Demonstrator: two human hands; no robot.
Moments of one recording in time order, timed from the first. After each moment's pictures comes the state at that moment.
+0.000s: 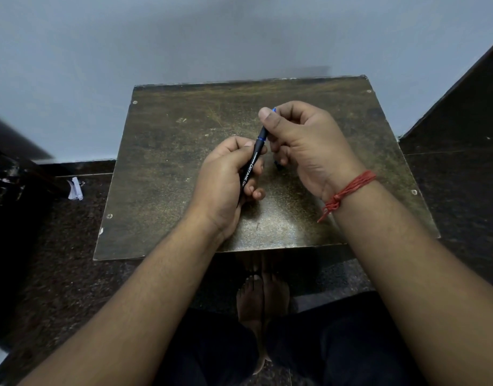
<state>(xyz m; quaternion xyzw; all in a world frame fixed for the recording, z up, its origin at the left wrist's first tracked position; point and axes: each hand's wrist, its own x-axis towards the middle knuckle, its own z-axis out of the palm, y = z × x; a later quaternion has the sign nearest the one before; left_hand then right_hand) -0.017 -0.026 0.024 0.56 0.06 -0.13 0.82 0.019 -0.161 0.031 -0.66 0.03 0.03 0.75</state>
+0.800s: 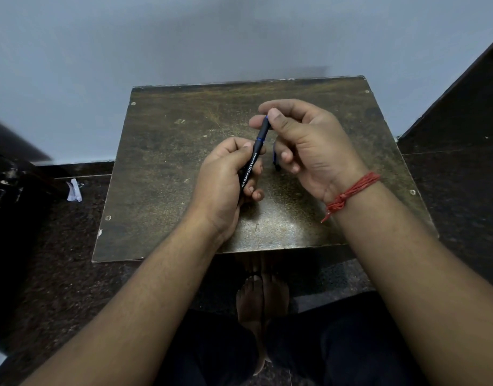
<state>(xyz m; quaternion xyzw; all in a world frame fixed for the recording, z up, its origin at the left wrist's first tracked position) -0.017 -0.027 0.024 0.56 0.05 -0.12 0.81 0.017 -0.168 0.035 -0.59 0.03 0.07 0.80</state>
